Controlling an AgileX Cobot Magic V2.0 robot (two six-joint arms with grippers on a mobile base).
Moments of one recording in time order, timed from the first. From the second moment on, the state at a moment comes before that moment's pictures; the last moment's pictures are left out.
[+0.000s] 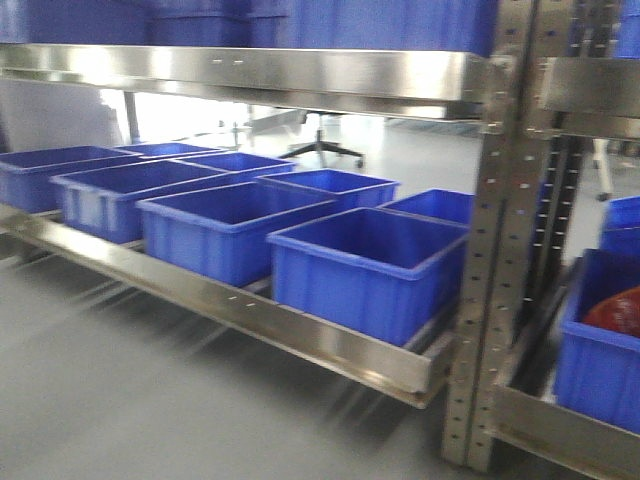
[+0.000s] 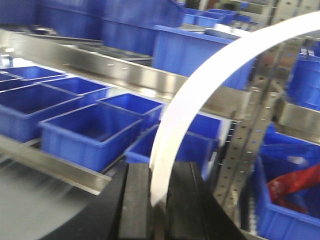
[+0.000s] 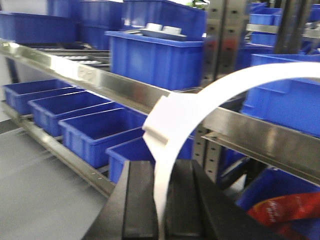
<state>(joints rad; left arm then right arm) -0.22 0.49 -0.64 0.00 0.31 -0.13 0.09 0.30 -0.73 -0.02 0.59 0.05</state>
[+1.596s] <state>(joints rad) -0.22 0.49 -0.64 0.00 0.31 -0.13 0.09 0.30 -0.73 -0.02 0.59 0.05</state>
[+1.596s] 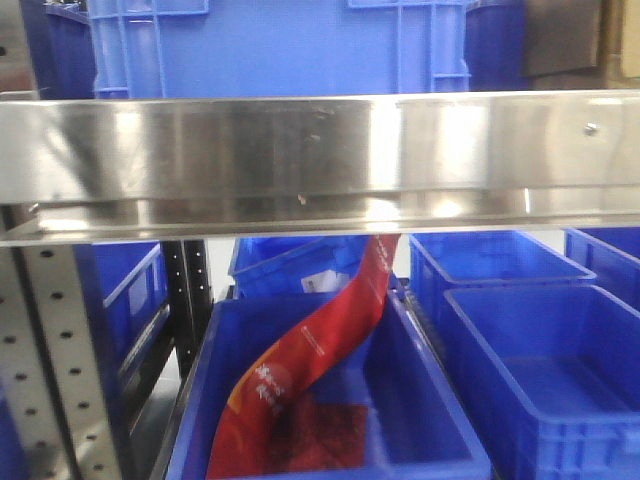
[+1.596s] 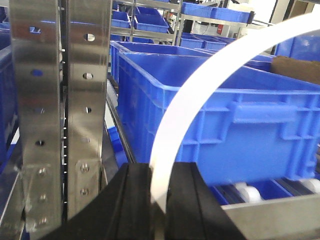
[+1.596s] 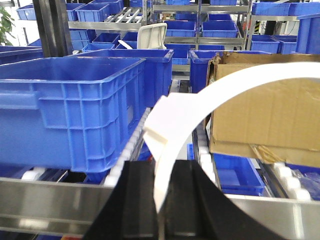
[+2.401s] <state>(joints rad) -0.22 0.49 -0.64 0.00 0.31 -0.13 0.09 0.30 -0.73 -0.02 0.59 0.05</state>
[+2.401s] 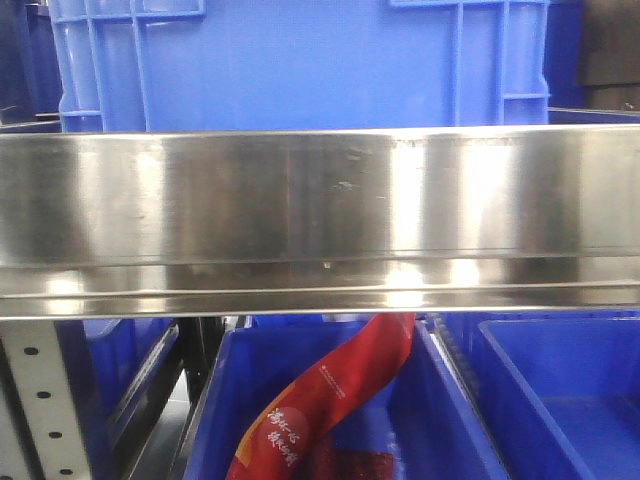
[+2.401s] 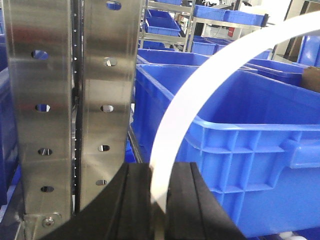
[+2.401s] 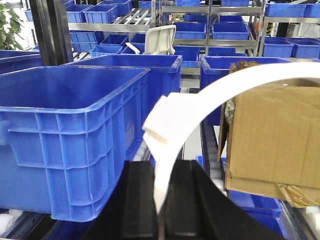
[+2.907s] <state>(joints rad) -0.22 0.49 -0.64 0.00 0.31 -0.13 0.09 0.30 -0.73 -0.02 0.58 0.05</state>
